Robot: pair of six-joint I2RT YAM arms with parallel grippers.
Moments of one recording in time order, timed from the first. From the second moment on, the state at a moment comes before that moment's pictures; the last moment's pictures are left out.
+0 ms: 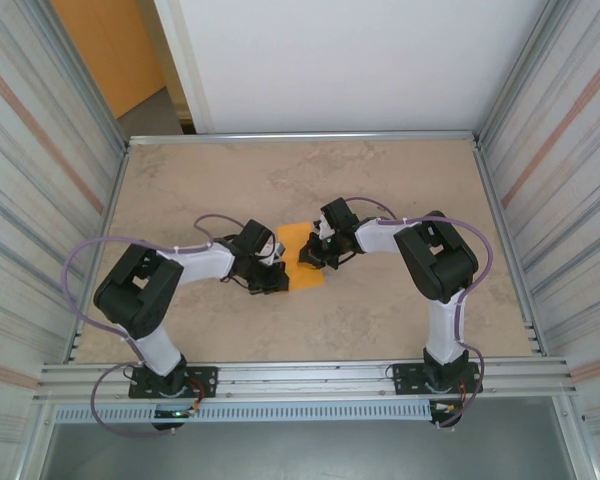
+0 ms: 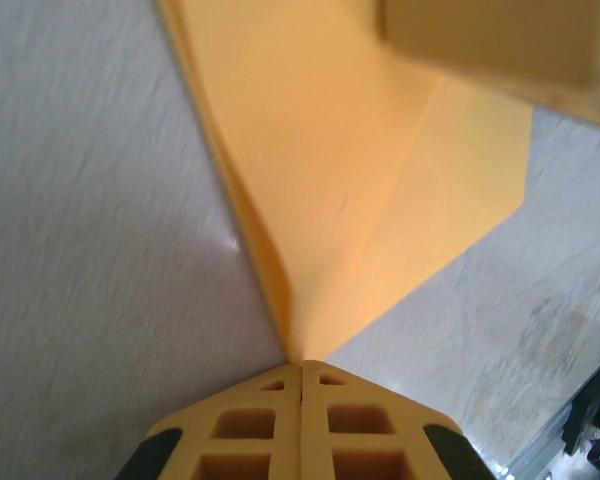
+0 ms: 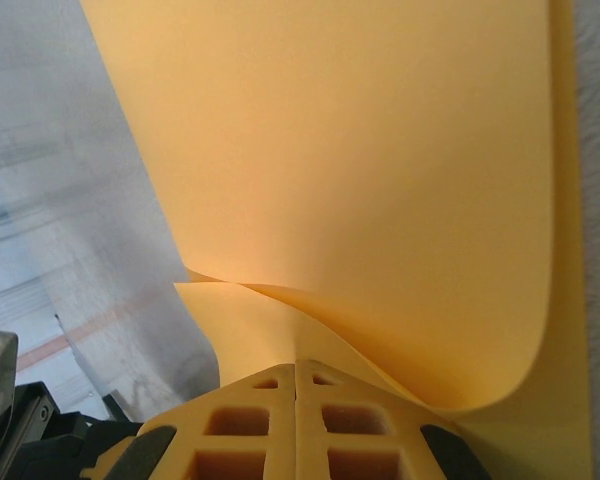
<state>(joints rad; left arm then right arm) -0.60 1.69 0.83 -0.33 0.52 -0.59 0.58 2.00 1.08 -0.16 -0.60 0.86</state>
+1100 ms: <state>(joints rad) -0.59 1.79 0.92 -0.32 0.49 -0.69 0.58 2.00 1.15 -0.25 -0.60 0.83</state>
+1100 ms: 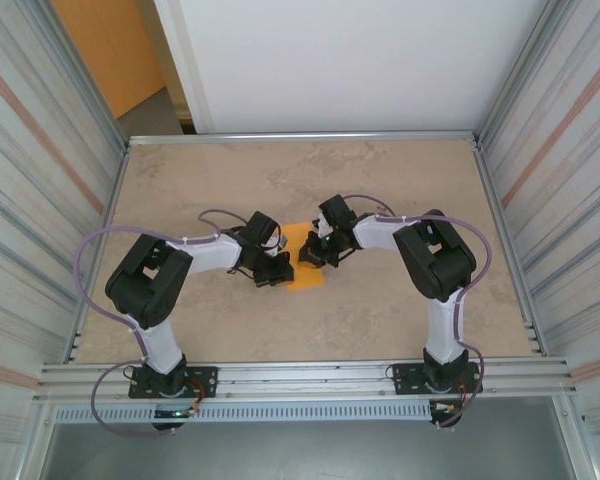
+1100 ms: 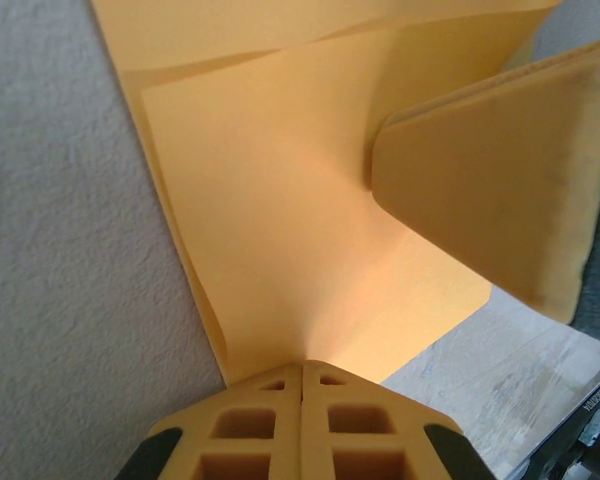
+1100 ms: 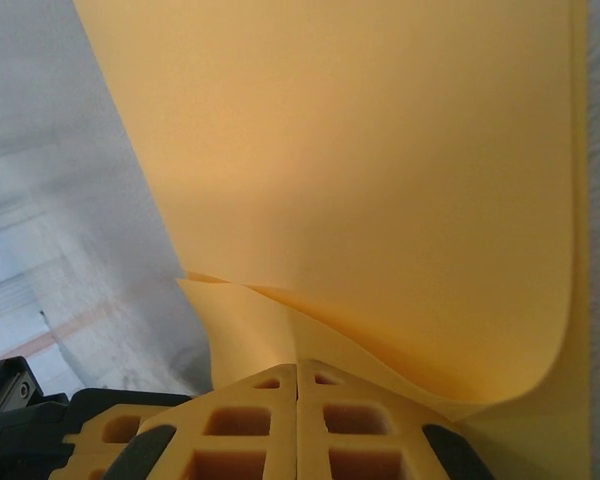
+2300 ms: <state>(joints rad) -0.59 1.76 0.88 -0.26 0.49 -0.73 0.49 2.03 1.19 -0.29 -0.63 0.74</state>
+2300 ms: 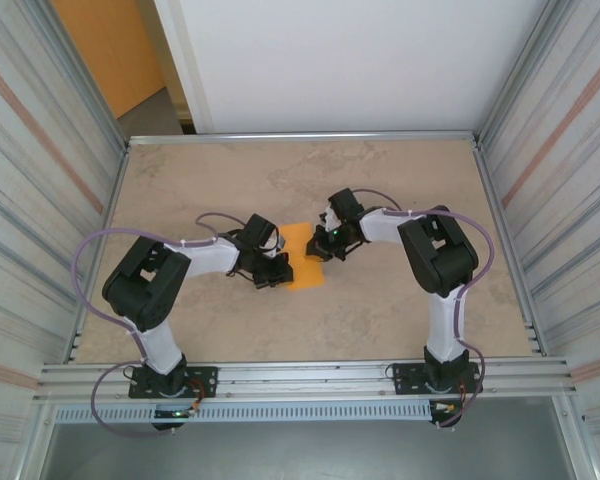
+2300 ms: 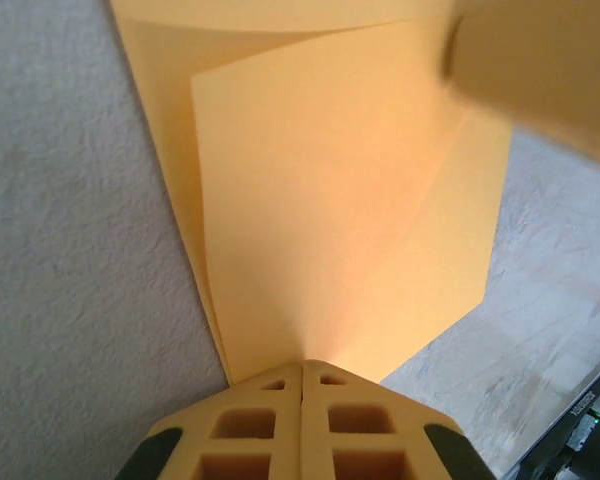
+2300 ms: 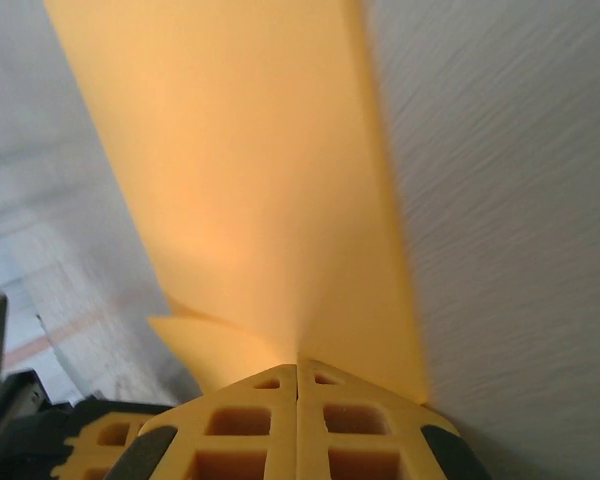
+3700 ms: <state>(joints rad) -0.59 1.77 1.00 -0.22 0.55 -0.76 0.56 2.00 1.17 -0.31 -0.55 0.71</state>
